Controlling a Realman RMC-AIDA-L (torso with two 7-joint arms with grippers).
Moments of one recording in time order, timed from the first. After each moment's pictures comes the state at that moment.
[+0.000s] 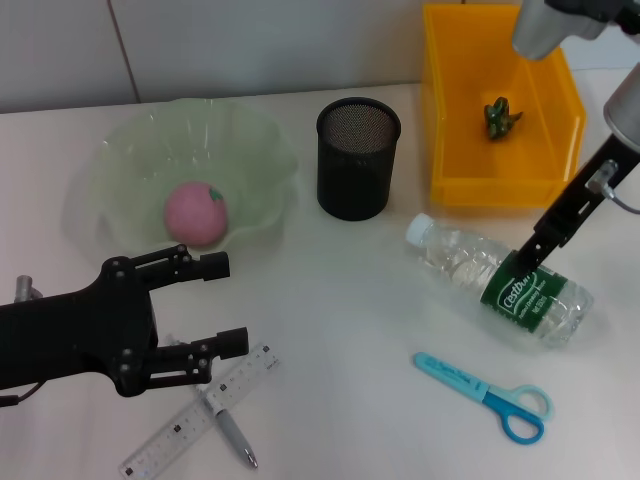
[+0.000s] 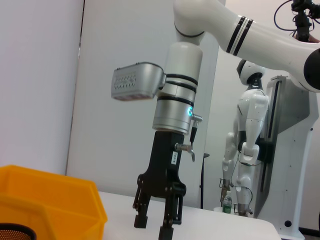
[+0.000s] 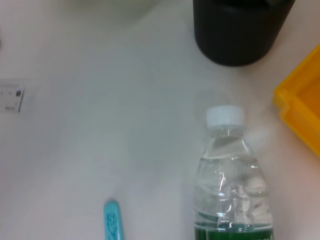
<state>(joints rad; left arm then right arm) -0.41 -2.06 0.86 0.68 1.74 1.85 -1.19 0.88 2.00 -1.03 -1.09 -2.79 -1.82 2.40</state>
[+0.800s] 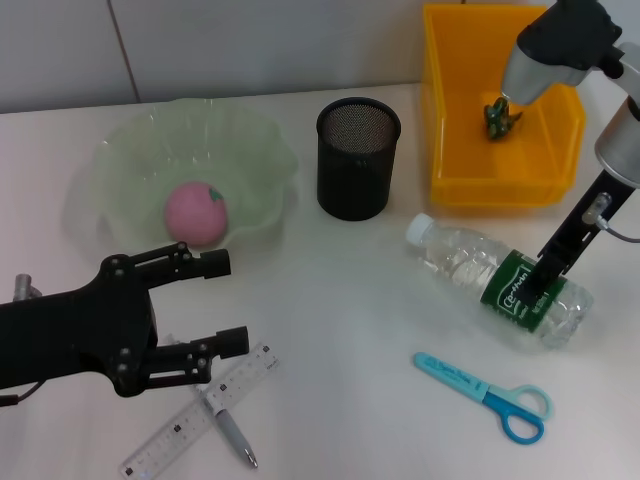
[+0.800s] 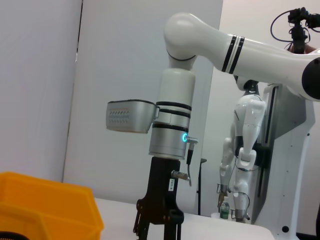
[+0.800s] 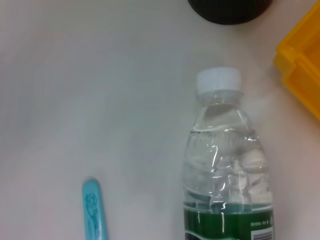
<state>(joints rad) -0.40 -2.06 0.86 0.68 1.73 1.86 -1.19 0.87 2.02 -1.07 -0.99 -2.84 -1.73 2.39</state>
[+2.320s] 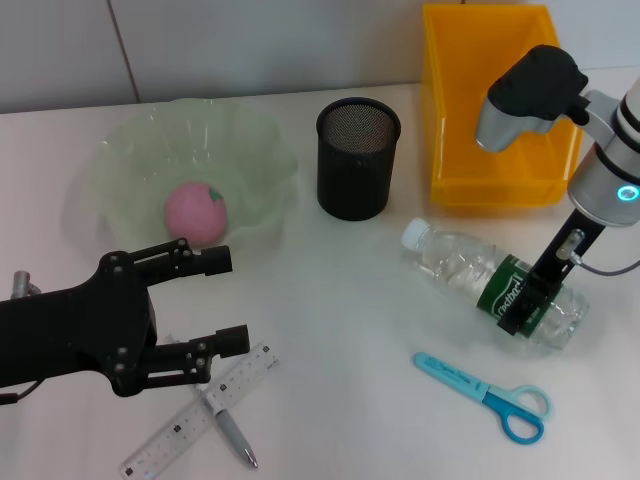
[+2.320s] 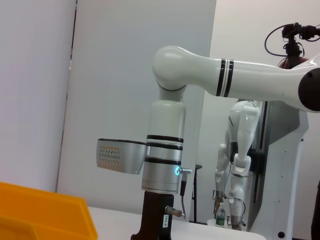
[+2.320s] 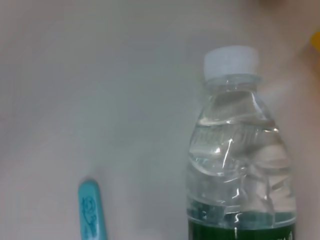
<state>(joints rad) -0.40 -2.06 0.86 0.68 1.71 1.88 -1.19 0.87 2.05 -1.11 -0.85 -2.86 -1.60 2.38</state>
